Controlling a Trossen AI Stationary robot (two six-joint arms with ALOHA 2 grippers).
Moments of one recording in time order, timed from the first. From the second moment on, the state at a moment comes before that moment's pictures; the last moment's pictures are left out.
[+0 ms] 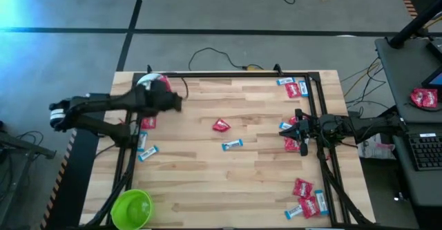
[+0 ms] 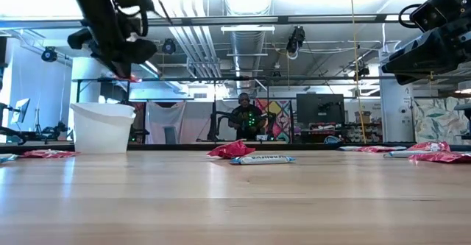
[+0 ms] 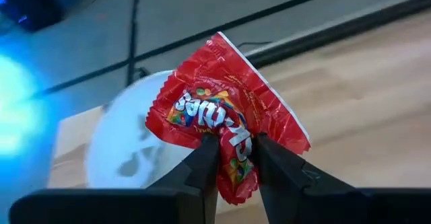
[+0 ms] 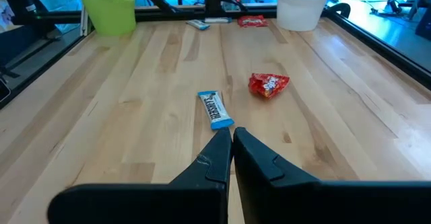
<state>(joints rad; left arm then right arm) 0.26 1.18 0.91 -1.02 -0.87 -0.88 0.09 0.17 0.13 -0.26 0.05 0.05</state>
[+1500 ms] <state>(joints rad) -0.01 1.23 0.94 -0.71 -0.77 -0.89 0.09 0.17 0.13 -0.26 0.05 0.05</state>
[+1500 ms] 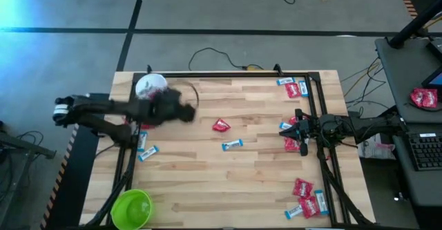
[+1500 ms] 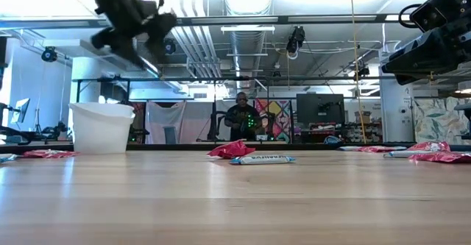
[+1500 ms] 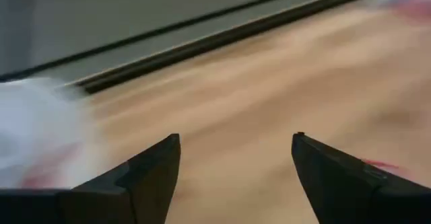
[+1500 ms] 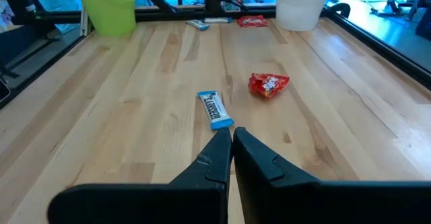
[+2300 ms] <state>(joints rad) -0.20 1.93 0.74 0.55 -0.91 -0.59 0.09 0.17 0.13 -0.26 0.05 0.05</state>
